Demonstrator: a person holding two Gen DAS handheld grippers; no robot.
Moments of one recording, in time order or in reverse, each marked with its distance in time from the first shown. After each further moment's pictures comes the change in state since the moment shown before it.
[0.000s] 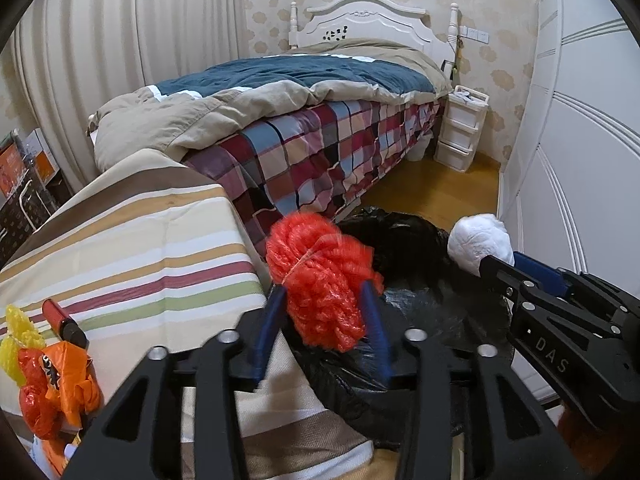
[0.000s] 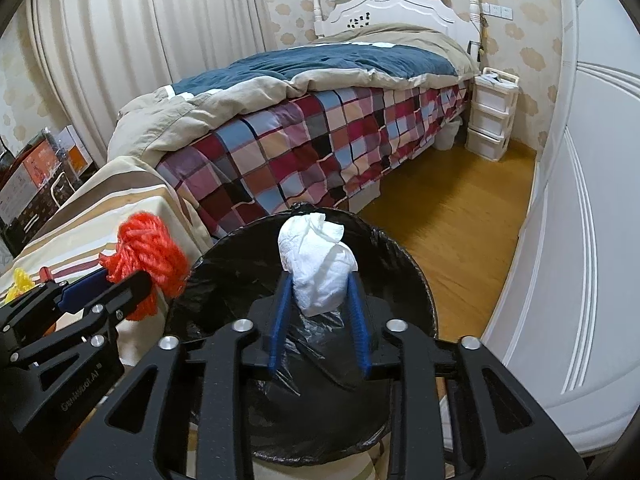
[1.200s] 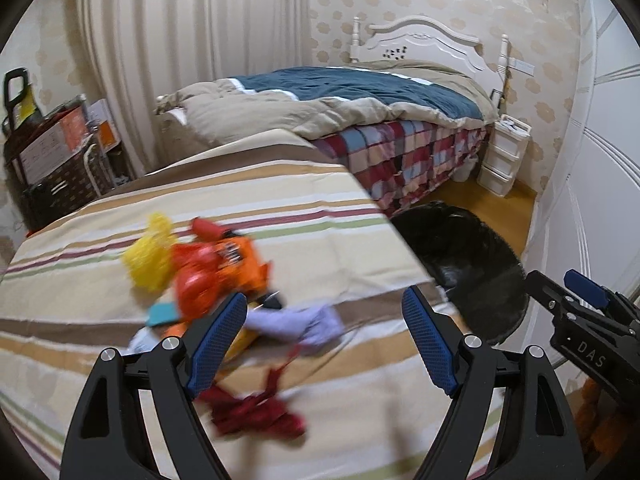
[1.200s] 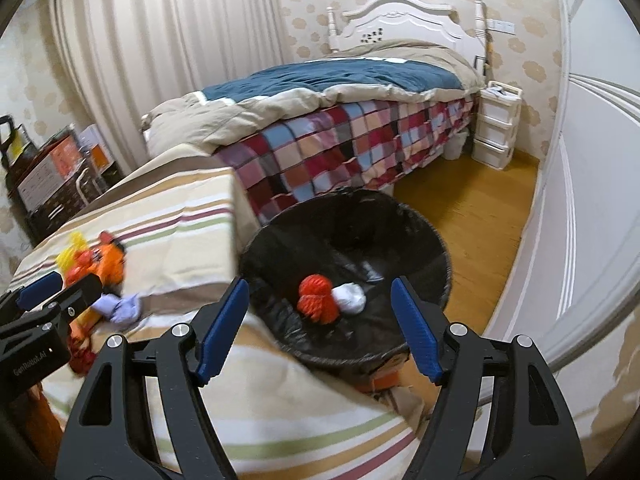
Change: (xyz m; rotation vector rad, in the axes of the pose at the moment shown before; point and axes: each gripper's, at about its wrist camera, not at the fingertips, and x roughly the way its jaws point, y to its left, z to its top) left arm -0.120 0.080 -0.066 -0.135 -0.040 0.148; right arm -0.093 0.054 -0.058 -0.031 -0.048 0.045
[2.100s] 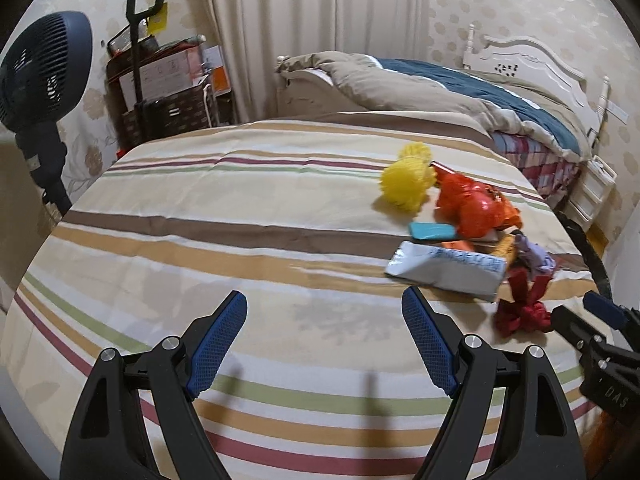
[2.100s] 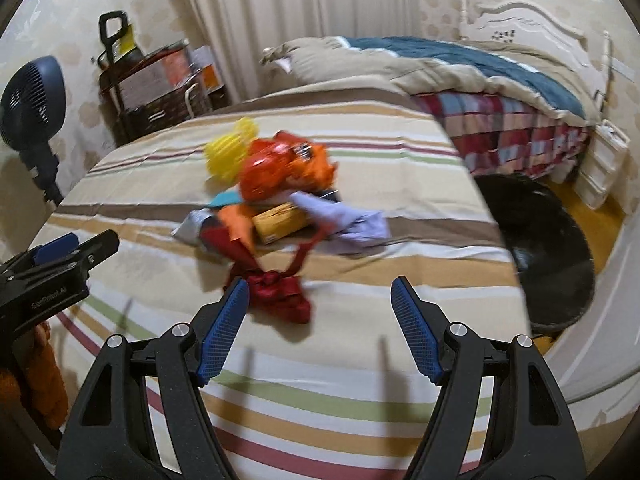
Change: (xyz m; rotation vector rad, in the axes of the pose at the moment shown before) left arm -0.046 0.168 -0.077 -0.241 0.051 0.265; right arm -0.007 0.176 -0.058 -0.294 0.148 0.296
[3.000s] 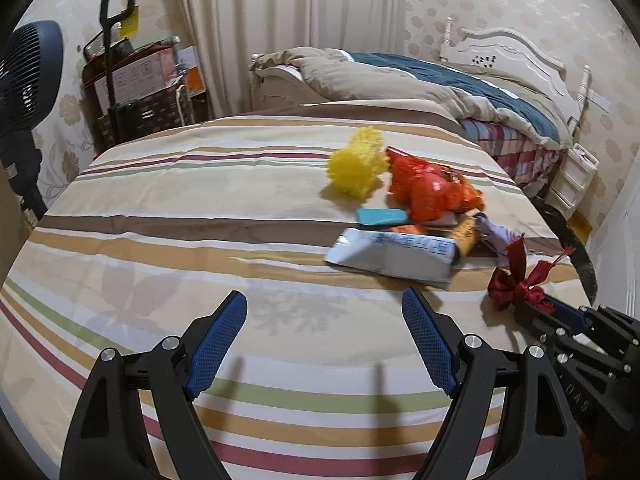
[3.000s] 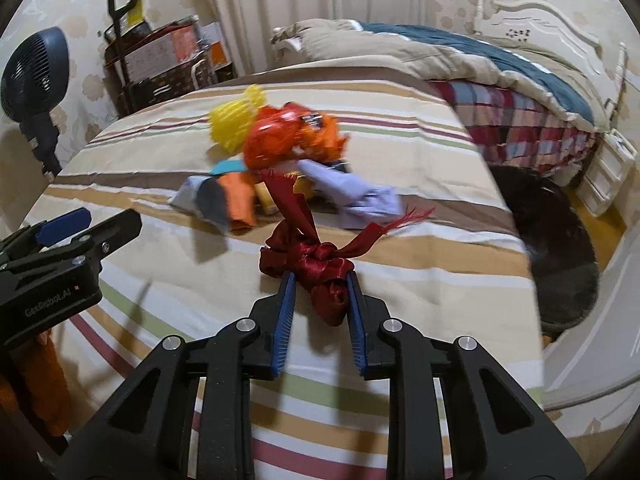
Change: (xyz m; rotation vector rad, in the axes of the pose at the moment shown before) left arm 0.001 -0.033 -0.008 0.050 0.010 -0.084; right arm 0.006 -0.007 -0.009 -0.045 0.047 -0.033
